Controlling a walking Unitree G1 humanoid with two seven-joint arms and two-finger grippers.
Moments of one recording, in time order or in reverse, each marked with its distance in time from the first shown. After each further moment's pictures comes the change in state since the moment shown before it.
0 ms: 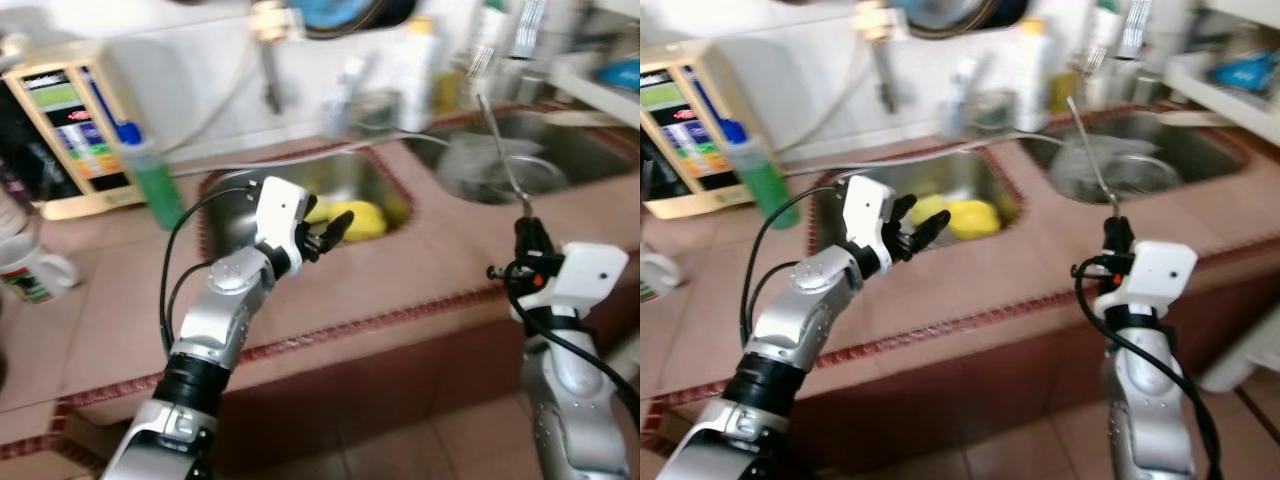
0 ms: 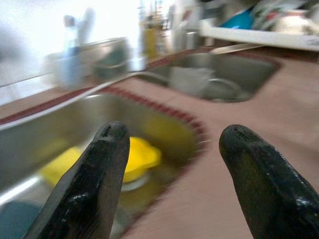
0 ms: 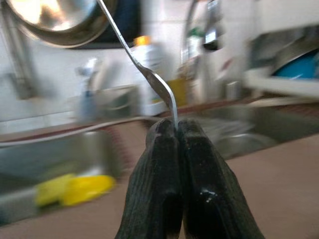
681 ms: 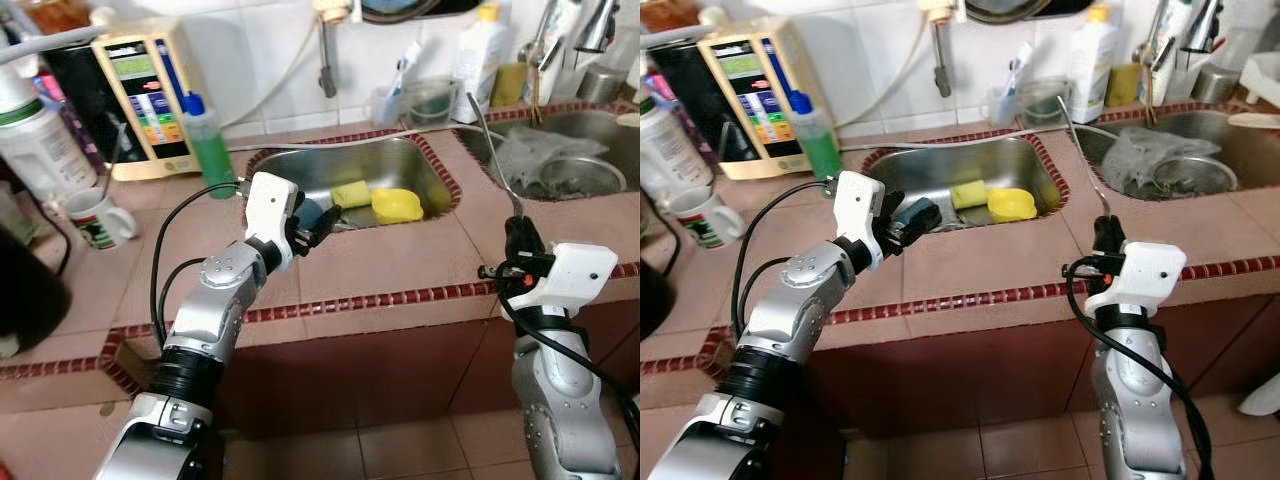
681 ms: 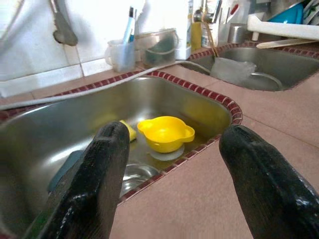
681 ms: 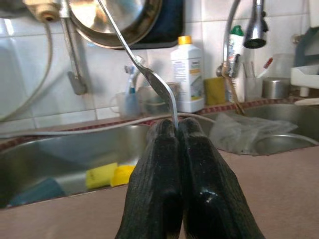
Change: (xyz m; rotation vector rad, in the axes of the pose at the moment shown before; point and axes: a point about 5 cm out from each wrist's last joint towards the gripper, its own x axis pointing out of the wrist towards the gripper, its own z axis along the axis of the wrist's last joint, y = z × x) left arm 0.002 0.005 0.002 -0.004 0.002 0.030; right arm -0.001 0.002 0.002 -0.005 -0.017 0.006
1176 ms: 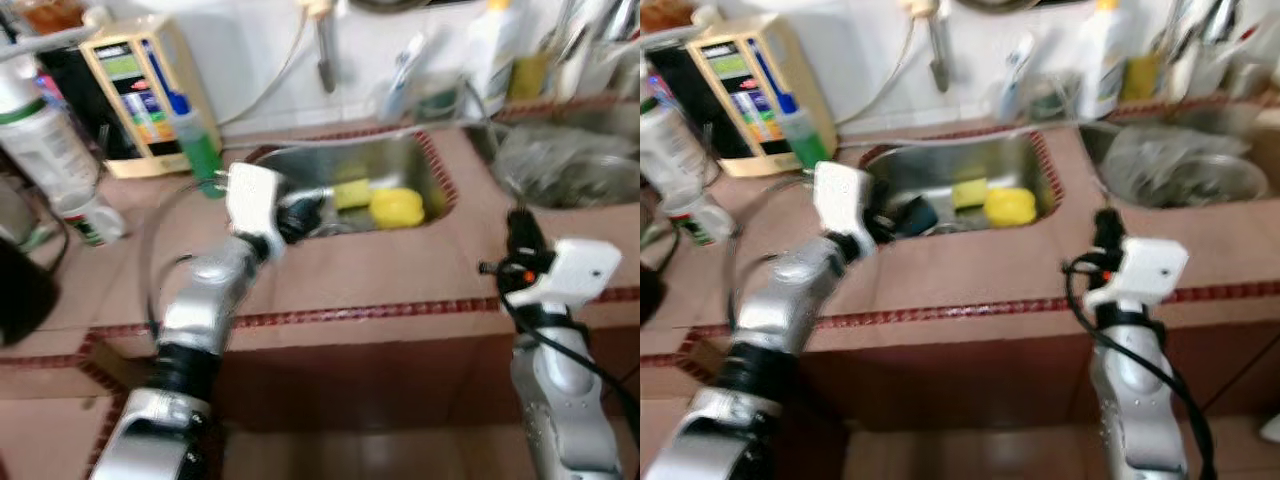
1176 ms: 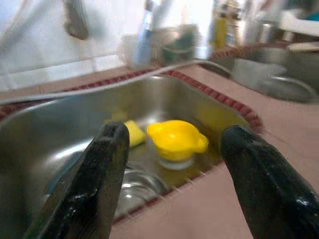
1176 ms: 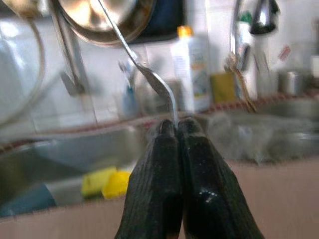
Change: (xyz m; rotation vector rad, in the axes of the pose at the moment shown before) left arm 0.005 -0.001 0.004 -0.040 -0.023 0.014; right arm -0.001 -0.005 0.003 -0.013 -0.018 -0.022
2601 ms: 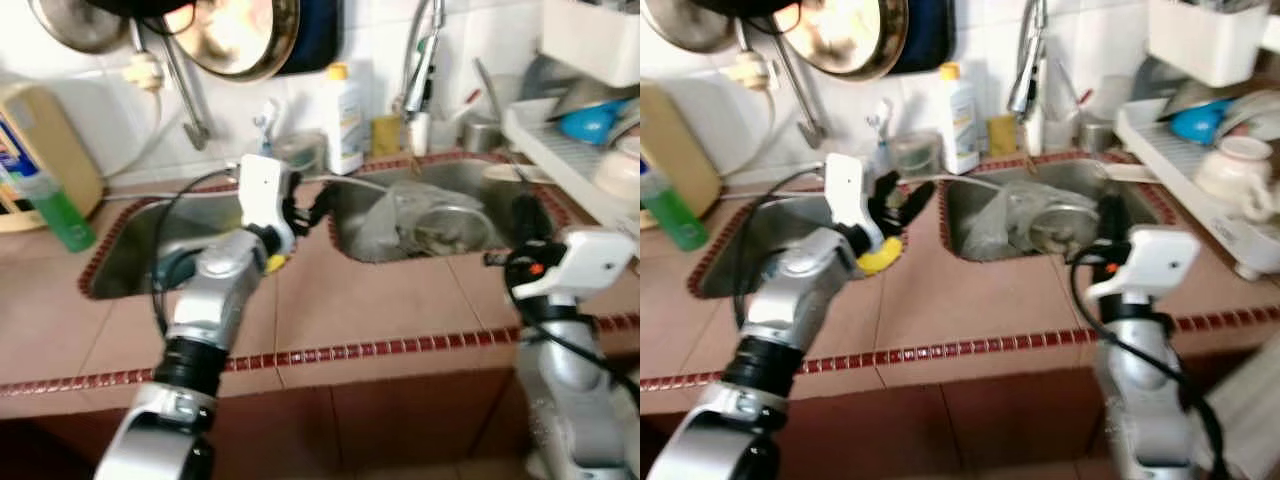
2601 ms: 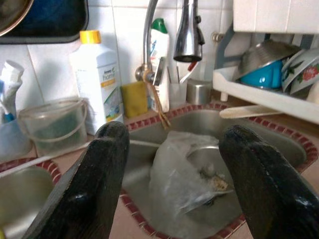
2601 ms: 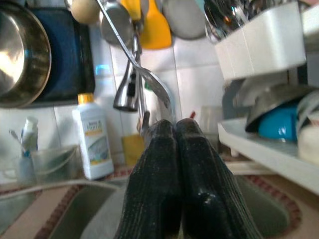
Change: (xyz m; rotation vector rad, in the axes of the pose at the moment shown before) left arm 0.002 0.006 0.014 -0.020 -0.067 0.033; right arm 0.003 0.008 0.017 0.026 -0.084 0.054
